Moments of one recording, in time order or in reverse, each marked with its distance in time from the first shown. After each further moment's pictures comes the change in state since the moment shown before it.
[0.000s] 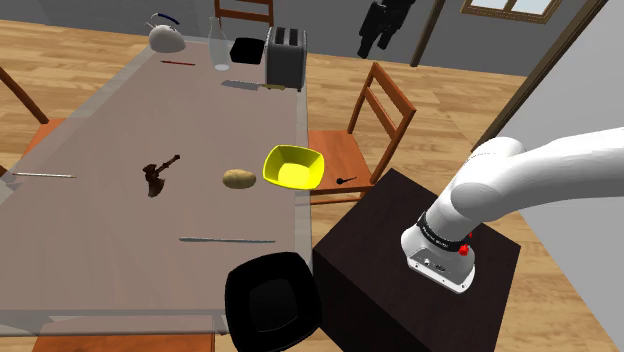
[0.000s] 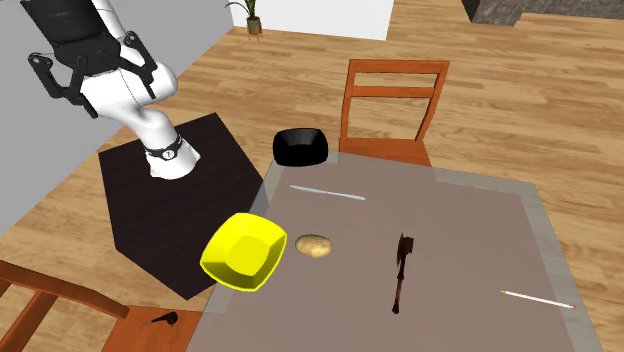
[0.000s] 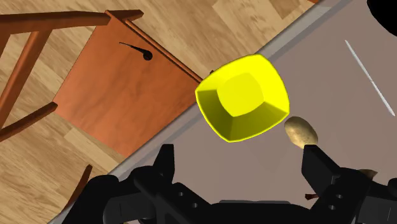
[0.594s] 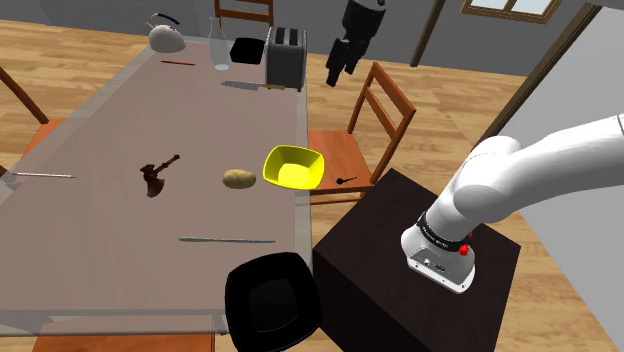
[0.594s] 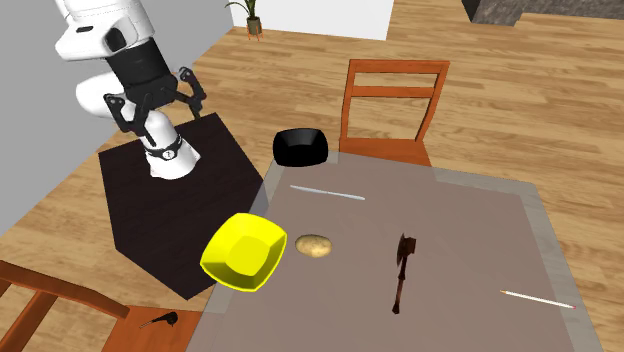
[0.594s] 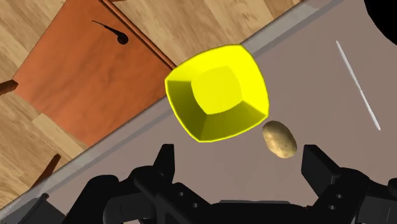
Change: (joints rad) arm 0.061 0.098 0.067 -0.095 0.041 0.190 -0.005
